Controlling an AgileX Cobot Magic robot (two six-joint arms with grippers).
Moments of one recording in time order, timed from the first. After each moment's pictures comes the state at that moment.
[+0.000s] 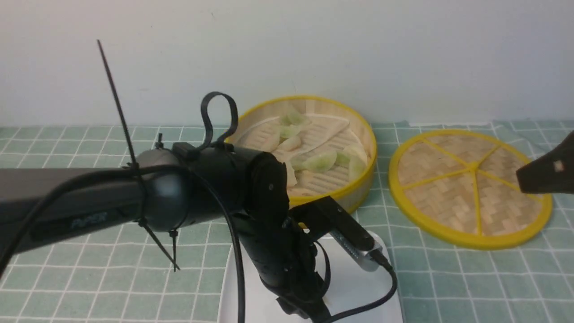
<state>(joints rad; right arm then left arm) 0.08 1.10 -1.12 0.48 1.23 -0.27 -0.70 1.86 -1.19 -0.32 0.78 0.47</state>
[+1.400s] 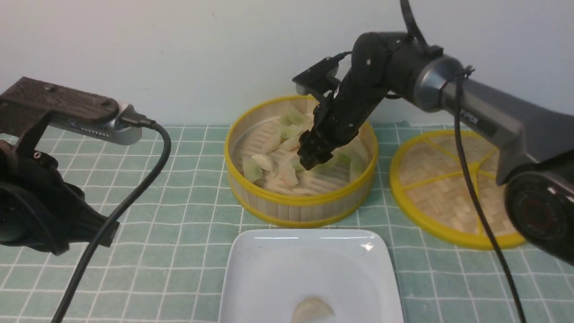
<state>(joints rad) 0.46 2.41 -2.18 0.23 1.12 -0.46 -0.31 1.09 -1.04 0.01 1.13 -0.03</state>
